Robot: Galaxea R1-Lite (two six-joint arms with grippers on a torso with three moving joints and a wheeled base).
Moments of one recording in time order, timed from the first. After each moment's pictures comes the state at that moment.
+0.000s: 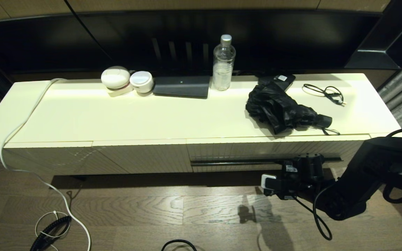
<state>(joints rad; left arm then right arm) 0.00 0.00 0.00 -0.04 0.02 -0.09 0.24 2.30 -0.86 -0.93 -0.05 -1.30</state>
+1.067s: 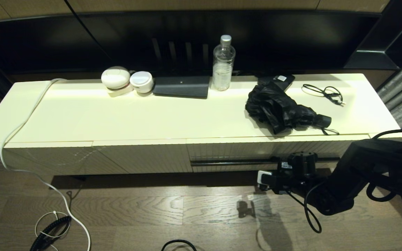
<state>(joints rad) 0.00 0.00 0.00 -0.04 0.02 -0.09 0.22 2.39 -0.97 -0.96 -0.05 -1.30</state>
